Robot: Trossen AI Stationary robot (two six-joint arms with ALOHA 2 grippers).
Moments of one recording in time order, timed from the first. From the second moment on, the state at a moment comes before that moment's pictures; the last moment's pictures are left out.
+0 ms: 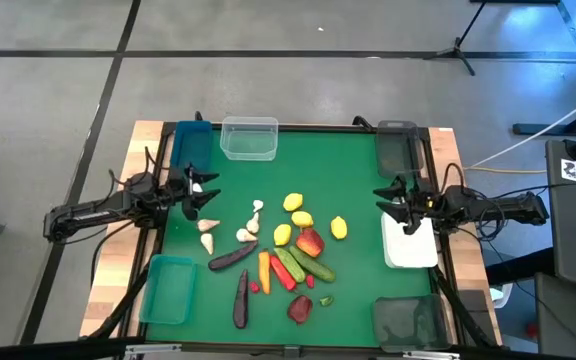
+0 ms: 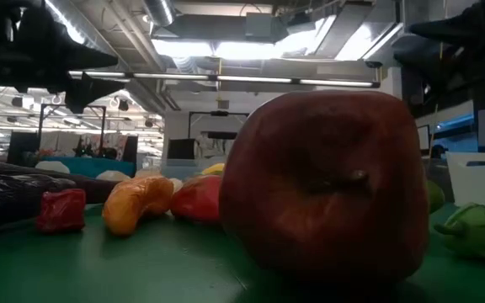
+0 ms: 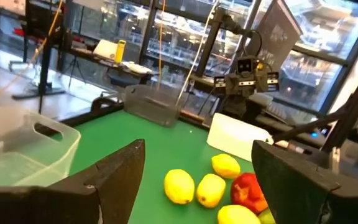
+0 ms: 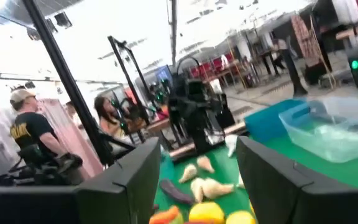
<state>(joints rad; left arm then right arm) 0.26 0.01 0.01 0.06 -0.03 -0.33 0.09 0.08 0.02 0.29 0.15 0.36</state>
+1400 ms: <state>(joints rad) -0.03 0.74 0.58 -0.17 0.01 -0.42 0.08 1.61 0.99 -0.67 0.12 0.26</state>
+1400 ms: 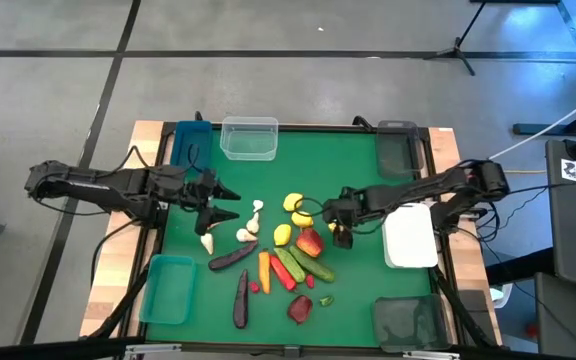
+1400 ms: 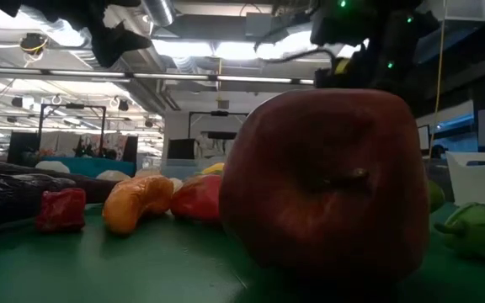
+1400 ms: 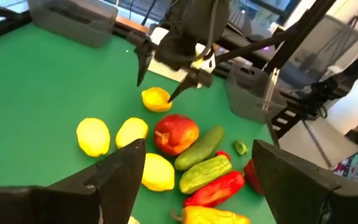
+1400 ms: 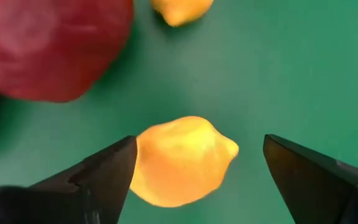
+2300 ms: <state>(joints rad) -0.03 0.74 0.58 -0.19 -0.02 -0.46 0.06 1.68 1.19 -0.91 0.15 0.02</state>
